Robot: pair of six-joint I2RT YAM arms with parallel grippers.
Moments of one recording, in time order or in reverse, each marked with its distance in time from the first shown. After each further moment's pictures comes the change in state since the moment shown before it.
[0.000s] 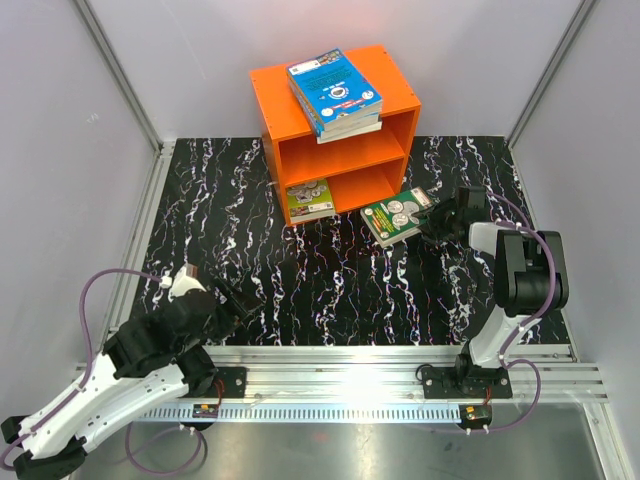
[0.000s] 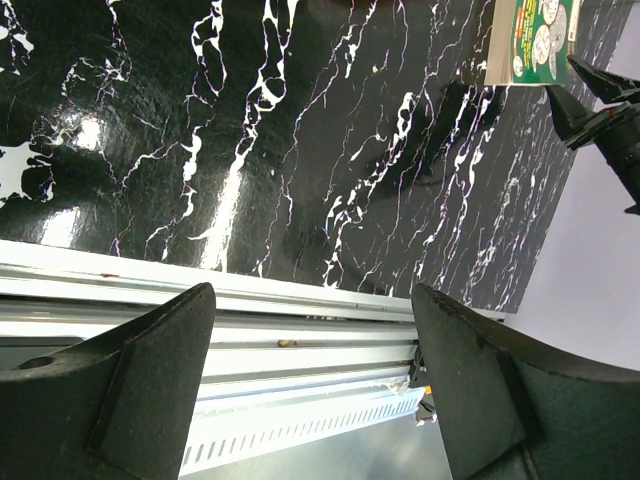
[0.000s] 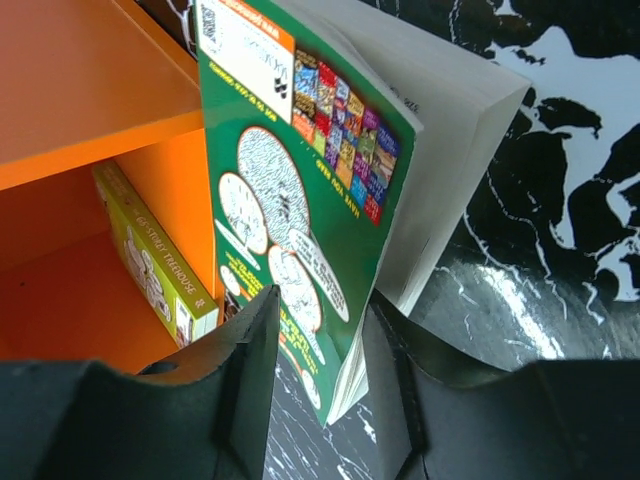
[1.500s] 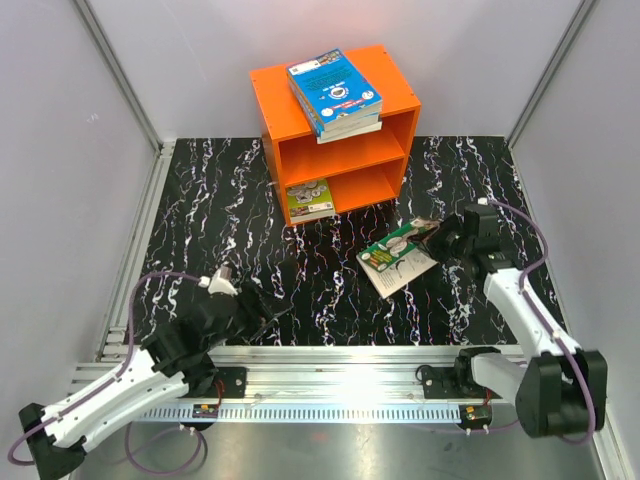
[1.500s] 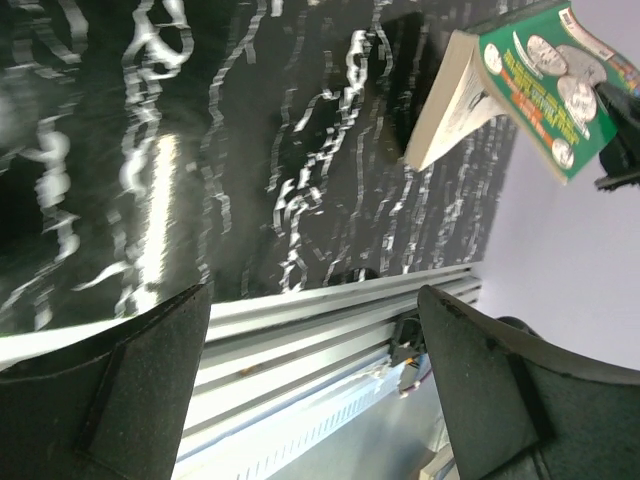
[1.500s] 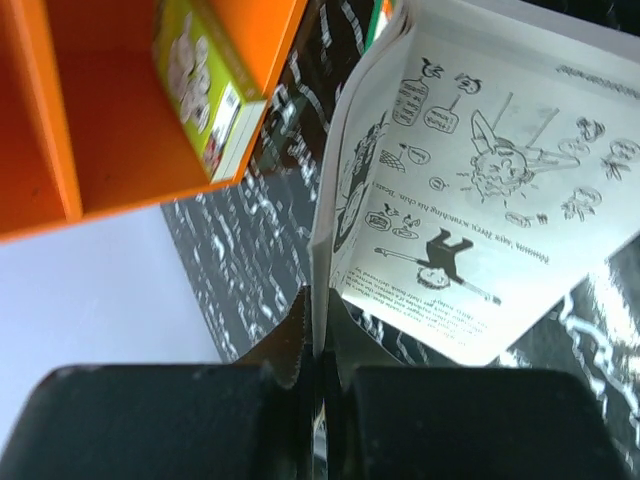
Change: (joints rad) left arm 0.000 -0.013 -0.301 0.441 0.157 0.037; right arm 0.126 -0.636 -0.184 -0.365 -0.014 -0.063
